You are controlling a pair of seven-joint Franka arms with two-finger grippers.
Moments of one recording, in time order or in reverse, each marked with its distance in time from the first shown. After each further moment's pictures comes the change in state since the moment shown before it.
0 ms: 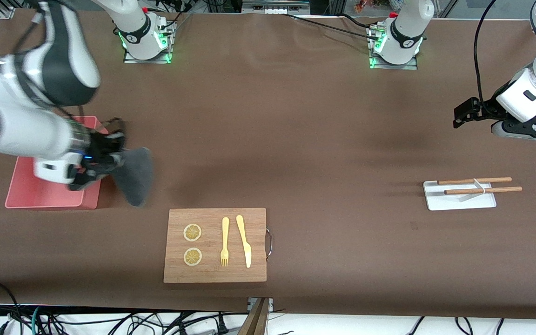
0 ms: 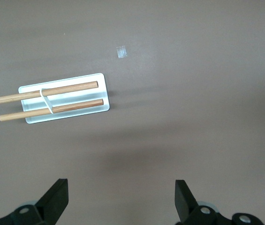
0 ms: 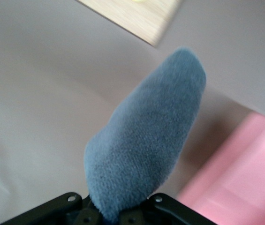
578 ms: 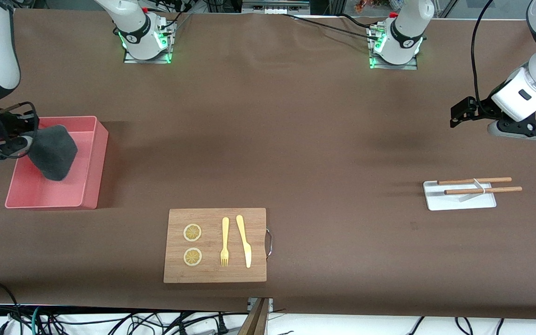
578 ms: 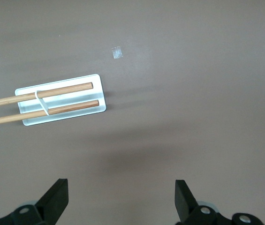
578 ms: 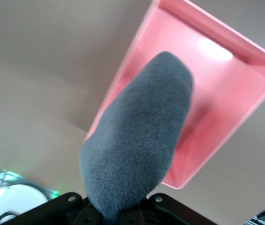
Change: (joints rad) left arm -0.004 0.000 -0.023 0.005 0.000 -0.001 0.000; right arm -0.187 -0.139 -0.084 -0.246 -0.242 0.108 -0.171
